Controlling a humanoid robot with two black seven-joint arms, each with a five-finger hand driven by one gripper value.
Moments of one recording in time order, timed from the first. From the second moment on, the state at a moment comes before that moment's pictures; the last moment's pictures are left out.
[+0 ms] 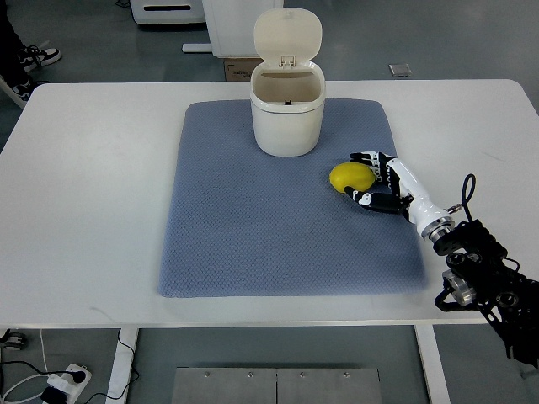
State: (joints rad) left arm -0.02 0.00 -0.11 -0.27 -0.07 0.19 -0.41; right arm 0.53 -0.18 0.74 0.83 -1.02 -0.06 0.42
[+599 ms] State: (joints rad) left arm -0.02 0.00 -0.11 -0.27 -0.07 0.19 -0.41; right arm 0.64 -0.22 0.75 0.83 -0.94 -0.06 0.38
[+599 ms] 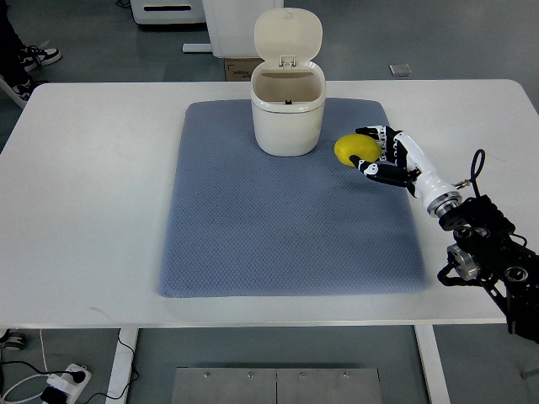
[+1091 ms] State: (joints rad) left arm -0.02 0.00 -0.11 -0.27 -0.07 0.19 -0.41; right arm 0.87 -0.25 0.74 0.83 -0.94 -0.06 0.24
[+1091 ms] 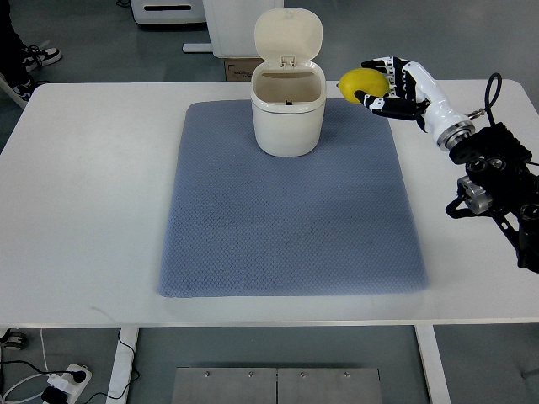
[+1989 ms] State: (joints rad) left arm -0.02 0.00 -0.11 -0.27 -0.07 0.19 -0.41; right arm 1.14 -0.17 0.42 0.79 -0.94 -0.19 0.09
